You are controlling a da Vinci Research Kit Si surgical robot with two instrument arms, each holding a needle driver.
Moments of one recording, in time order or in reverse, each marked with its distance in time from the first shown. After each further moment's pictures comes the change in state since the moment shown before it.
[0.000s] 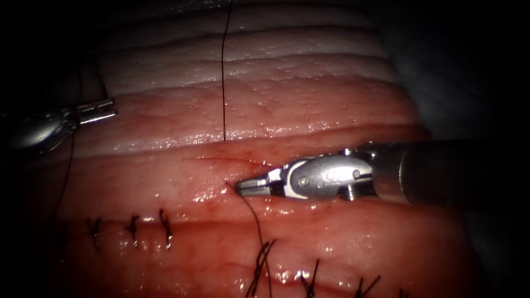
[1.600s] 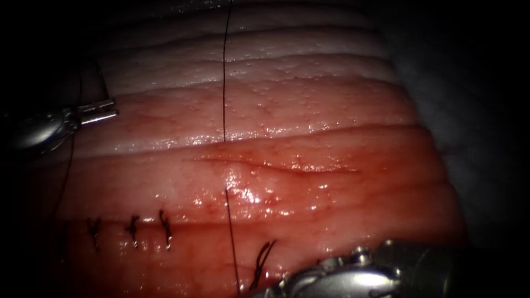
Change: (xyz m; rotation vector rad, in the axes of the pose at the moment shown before) right arm 0.014 -0.017 -0.002 0.283 -0.144 -0.272; left arm 0.000 0.000 0.000 -0.003 -0.005 0.005
